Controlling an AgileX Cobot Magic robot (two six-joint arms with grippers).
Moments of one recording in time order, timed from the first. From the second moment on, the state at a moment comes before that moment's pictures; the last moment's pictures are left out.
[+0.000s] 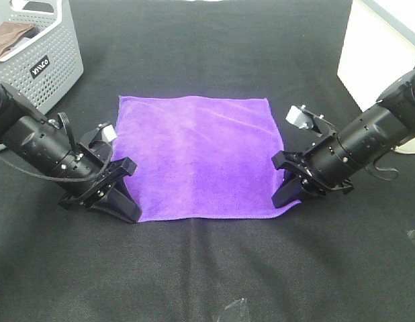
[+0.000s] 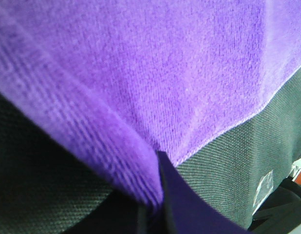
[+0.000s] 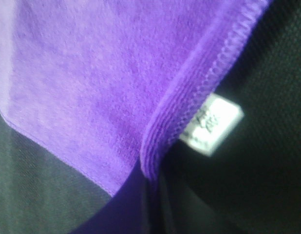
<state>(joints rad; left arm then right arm) -0.17 2.20 -1.15 -0.96 0.87 0.74 0.13 2.07 -1.01 0.90 0.70 -0.84</state>
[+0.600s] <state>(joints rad) -0.18 1.95 -0.98 -0.83 0.84 0.72 0.13 1.82 -0.89 0.89 0.82 -0.73</state>
